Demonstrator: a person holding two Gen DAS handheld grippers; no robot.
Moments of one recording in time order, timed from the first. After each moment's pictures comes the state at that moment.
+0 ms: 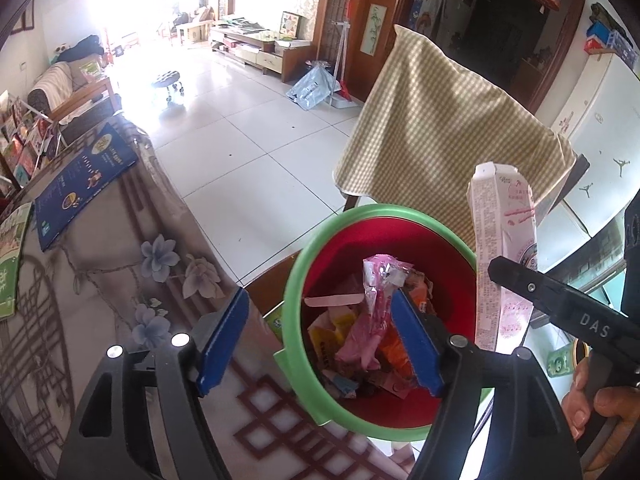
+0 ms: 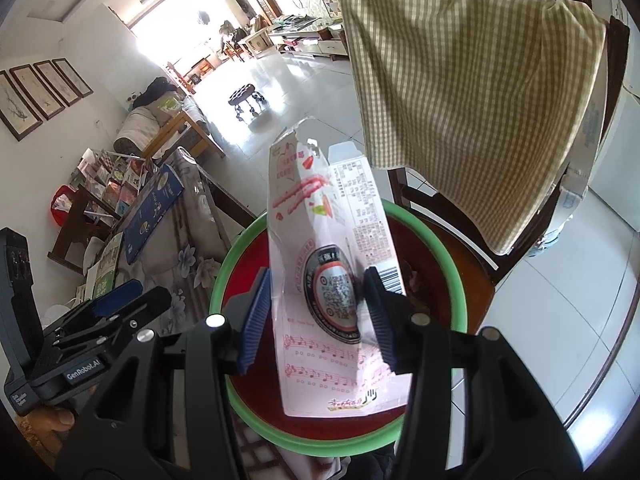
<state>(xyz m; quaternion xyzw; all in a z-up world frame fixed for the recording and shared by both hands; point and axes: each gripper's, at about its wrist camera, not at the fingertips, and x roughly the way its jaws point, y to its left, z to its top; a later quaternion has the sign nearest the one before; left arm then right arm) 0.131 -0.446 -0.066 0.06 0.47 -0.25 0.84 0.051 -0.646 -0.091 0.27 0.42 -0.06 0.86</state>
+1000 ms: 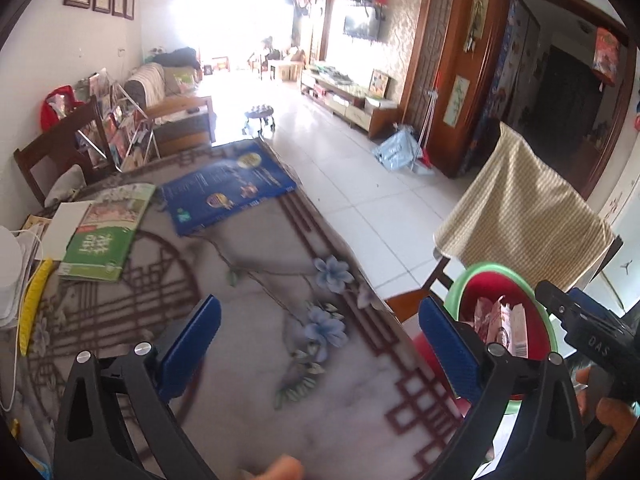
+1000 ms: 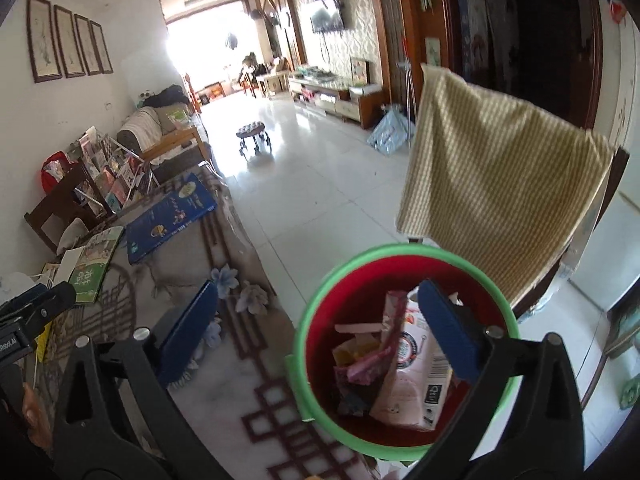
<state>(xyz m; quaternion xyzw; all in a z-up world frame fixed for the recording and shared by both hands) 0.116 -0.258 -0.011 0.00 0.38 -0.12 0.92 0.058 -0.494 -0.022 0.12 0.32 -0.10 0.93</state>
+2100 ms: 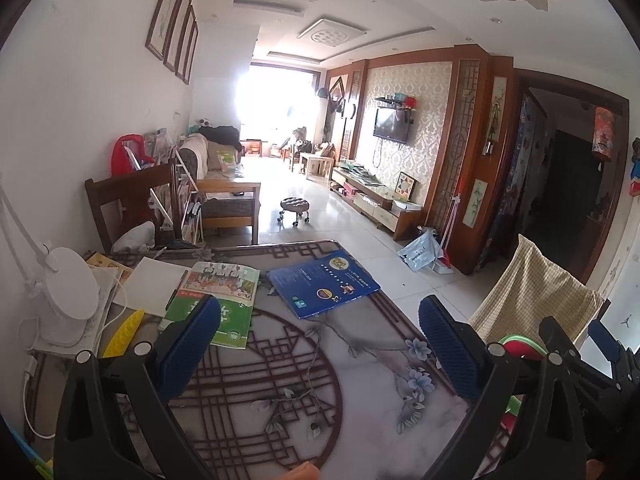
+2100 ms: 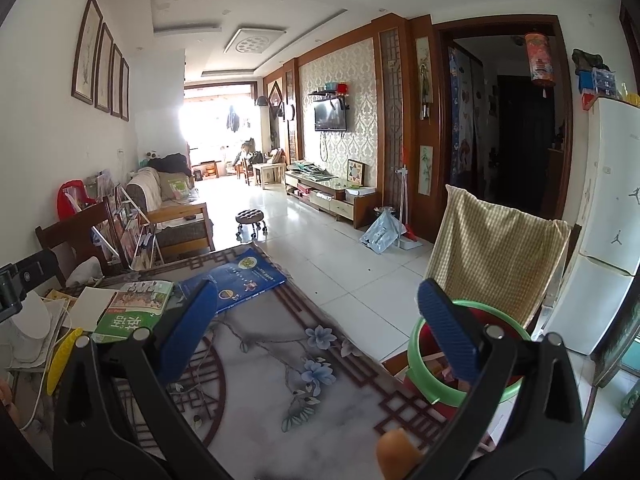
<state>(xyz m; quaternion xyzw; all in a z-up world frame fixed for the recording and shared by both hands) 0.045 -0.055 0.067 -0.06 0.22 -0.09 0.97 -0.004 -0.280 0.053 0.05 0.17 -0.16 0.97</state>
